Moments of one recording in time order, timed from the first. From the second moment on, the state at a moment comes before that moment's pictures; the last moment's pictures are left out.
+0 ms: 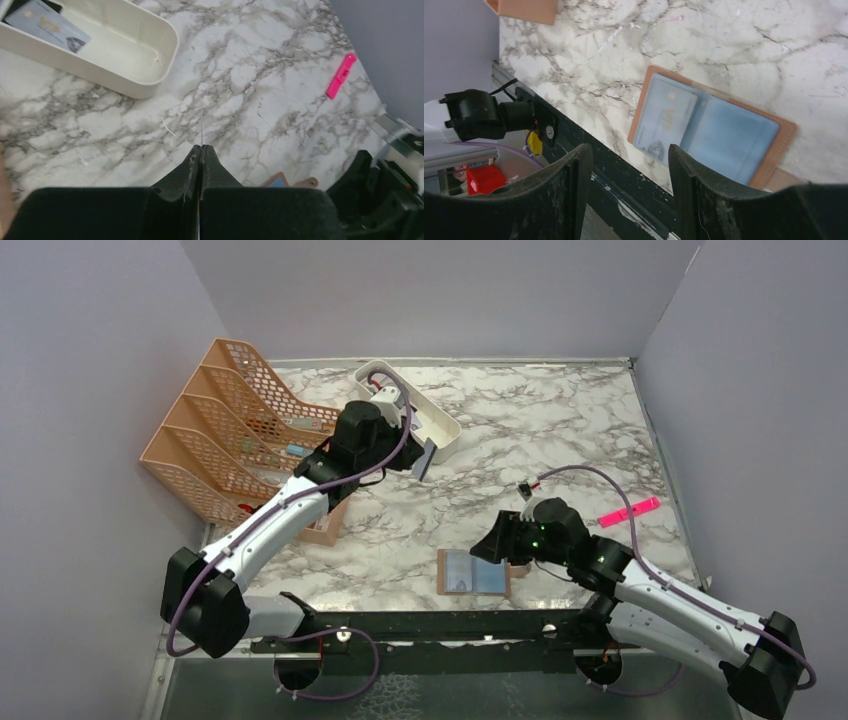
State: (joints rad) left arm -0.57 1.32 1.10 -0.21 0.15 -0.33; right arm 0.82 0.77 0.46 -0.25 -0.14 0.82
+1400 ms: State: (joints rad) left arm -1.00 1.26 0.27 0.61 -0.02 -1.18; right arm 0.82 0.80 0.37 -0.47 0.03 0.94
